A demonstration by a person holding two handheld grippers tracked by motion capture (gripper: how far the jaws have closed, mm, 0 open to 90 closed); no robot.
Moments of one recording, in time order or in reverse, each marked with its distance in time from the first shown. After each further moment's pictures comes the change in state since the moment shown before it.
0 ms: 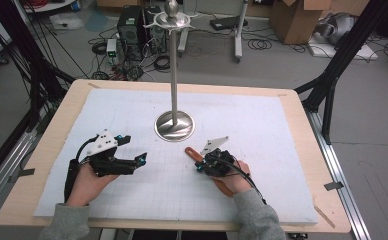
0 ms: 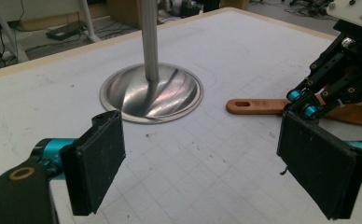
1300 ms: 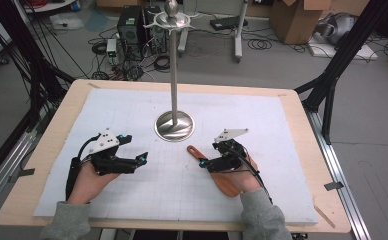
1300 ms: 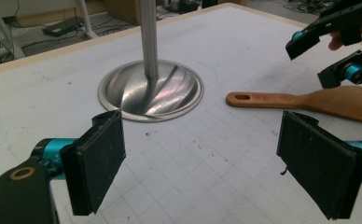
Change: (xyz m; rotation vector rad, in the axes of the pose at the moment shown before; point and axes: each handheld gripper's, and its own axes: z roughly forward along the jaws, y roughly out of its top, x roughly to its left) left arm 0.003 0.000 0.007 0.019 -0.010 0.001; right arm -0.011 0.006 -0.040 -0.135 -0.106 0.189
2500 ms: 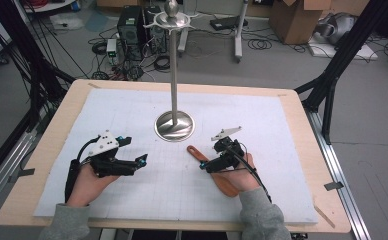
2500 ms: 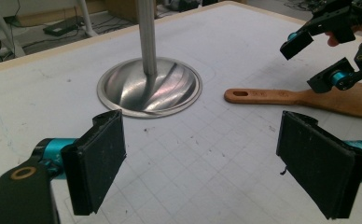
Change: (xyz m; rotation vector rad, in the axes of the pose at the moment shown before) left arm -0.003 -0.003 -0.005 0.003 0.006 0.004; right arm -0.002 0.001 0.013 0.152 -0.076 0.033
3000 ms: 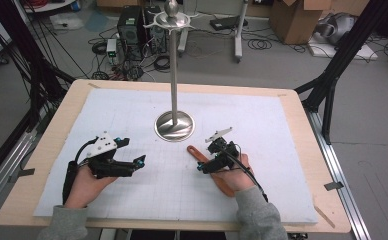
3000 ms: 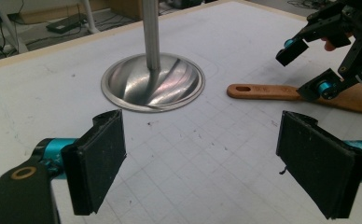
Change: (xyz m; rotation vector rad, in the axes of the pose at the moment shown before) left arm 0.001 -0.003 -0.005 0.007 0.012 0.000; right arm 0.006 0.003 0.016 0.078 -0.042 -0.018
